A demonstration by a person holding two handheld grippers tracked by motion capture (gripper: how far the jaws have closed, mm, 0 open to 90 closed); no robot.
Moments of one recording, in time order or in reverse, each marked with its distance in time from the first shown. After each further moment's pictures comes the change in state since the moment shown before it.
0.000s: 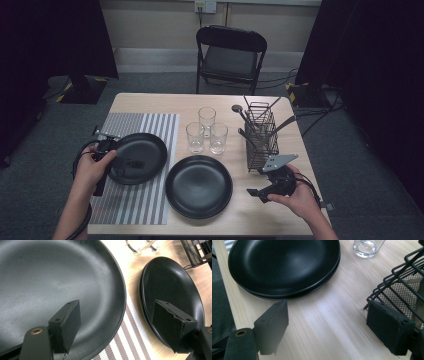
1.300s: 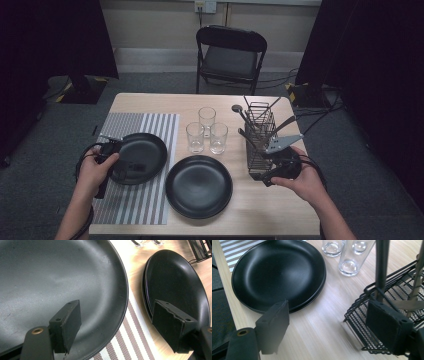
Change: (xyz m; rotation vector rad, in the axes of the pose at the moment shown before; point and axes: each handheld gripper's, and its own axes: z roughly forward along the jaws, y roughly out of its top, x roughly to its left) left arm 0.001 -0.006 0.010 0.026 0.008 0.001; right arm -0.015 0.045 -0.032 0.007 -0.034 -0.008
